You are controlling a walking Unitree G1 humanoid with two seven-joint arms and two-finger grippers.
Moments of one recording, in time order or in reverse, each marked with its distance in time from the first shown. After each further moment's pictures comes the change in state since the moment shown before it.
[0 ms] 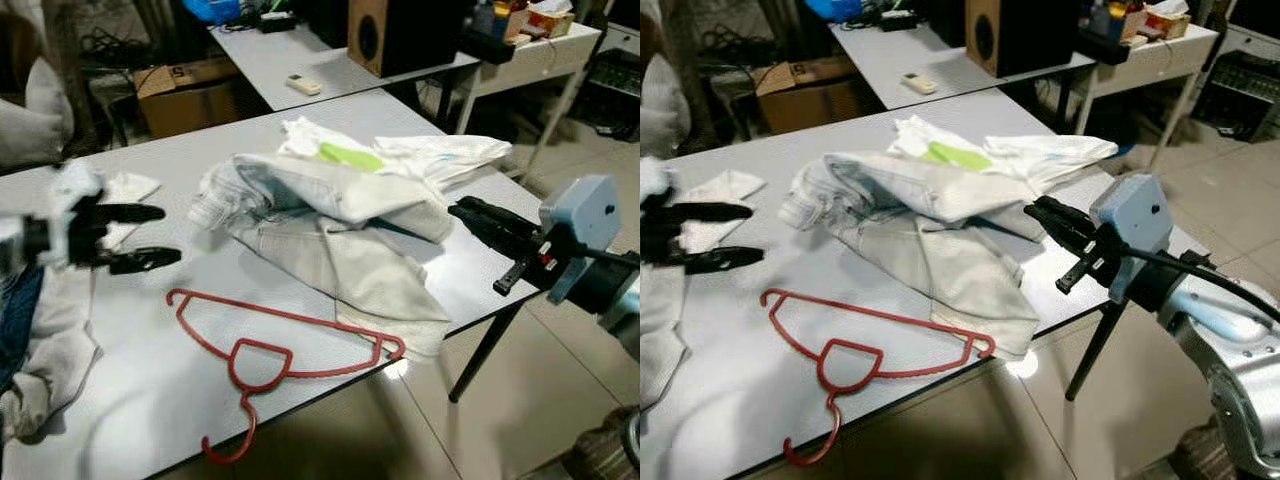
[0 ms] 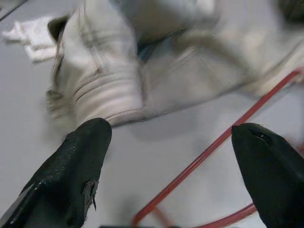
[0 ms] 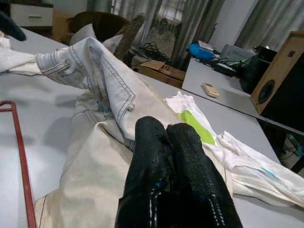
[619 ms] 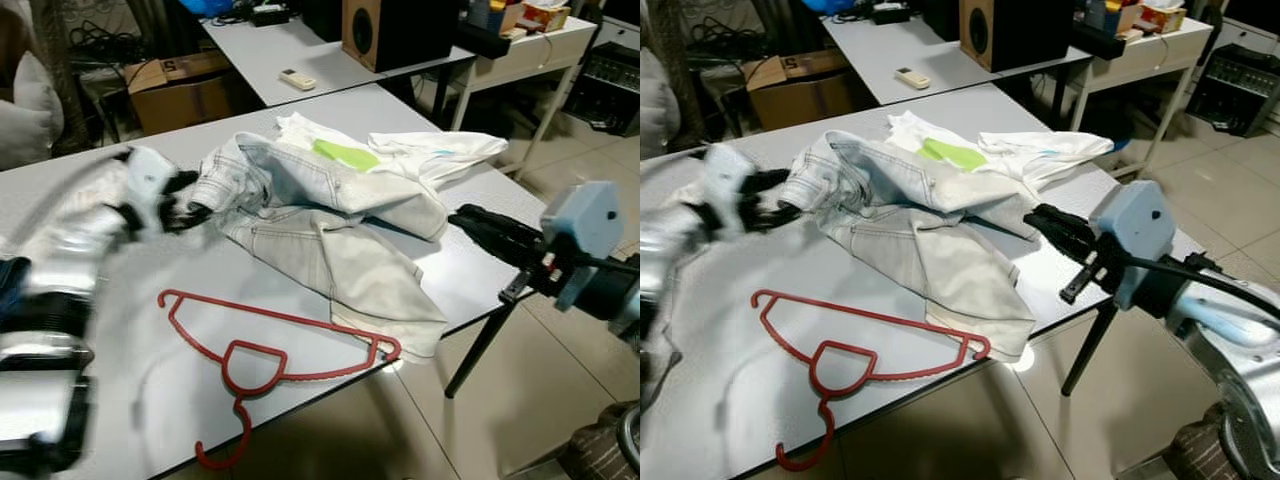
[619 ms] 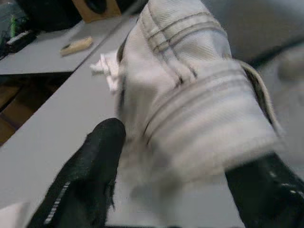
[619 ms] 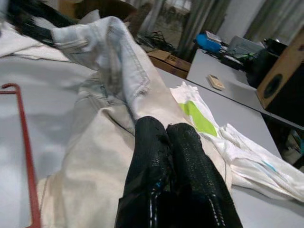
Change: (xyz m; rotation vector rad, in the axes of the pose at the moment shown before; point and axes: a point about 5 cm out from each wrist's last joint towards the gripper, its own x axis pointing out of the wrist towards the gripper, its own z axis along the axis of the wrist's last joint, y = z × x) left arm 0.066 0.022 0.008 0.226 -0.017 0.367; right arm -0.006 -0.001 0.001 -0.036 0.036 0.028
